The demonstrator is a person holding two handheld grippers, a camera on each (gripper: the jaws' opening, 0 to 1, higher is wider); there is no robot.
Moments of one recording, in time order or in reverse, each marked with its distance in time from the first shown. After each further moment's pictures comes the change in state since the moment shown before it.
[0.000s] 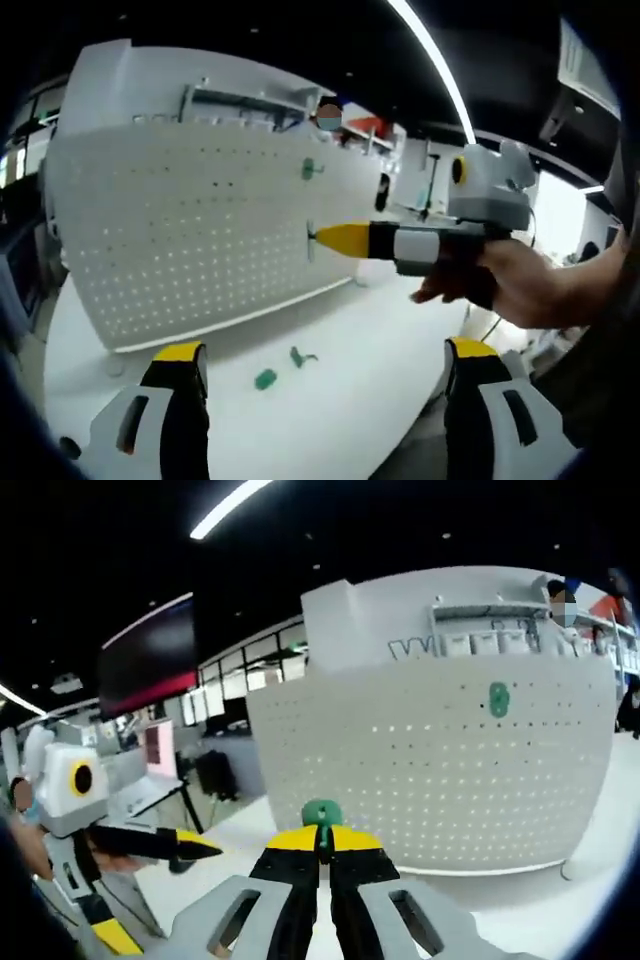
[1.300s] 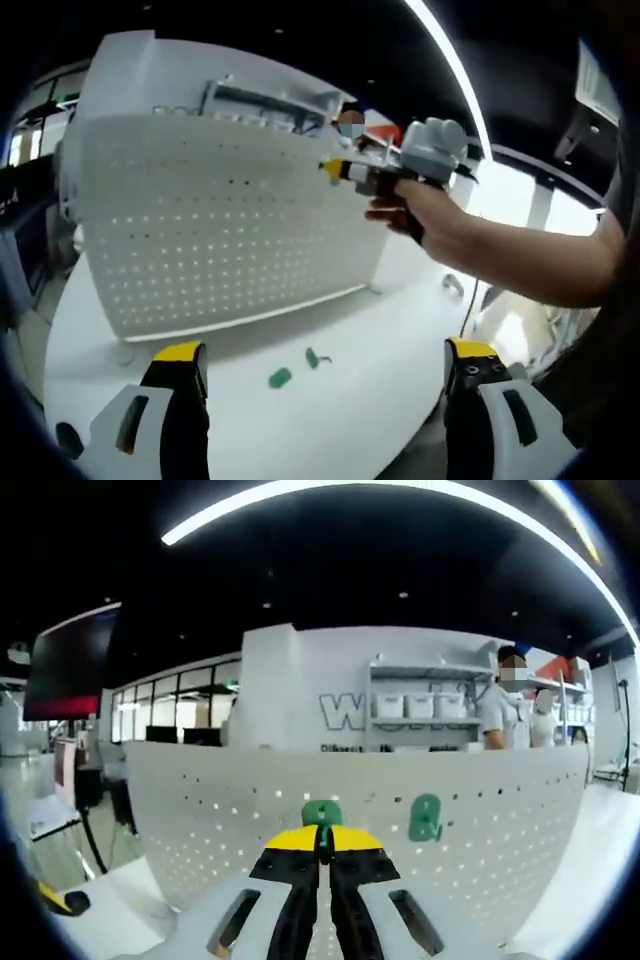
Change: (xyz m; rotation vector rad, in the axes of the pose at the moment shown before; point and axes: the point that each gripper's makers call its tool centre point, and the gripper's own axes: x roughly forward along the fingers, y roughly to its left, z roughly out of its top) left arm -0.008 0.028 0.001 -0.076 -0.017 0.045; right arm 0.071 -0.126 0.089 -0.105 -0.193 -0.327
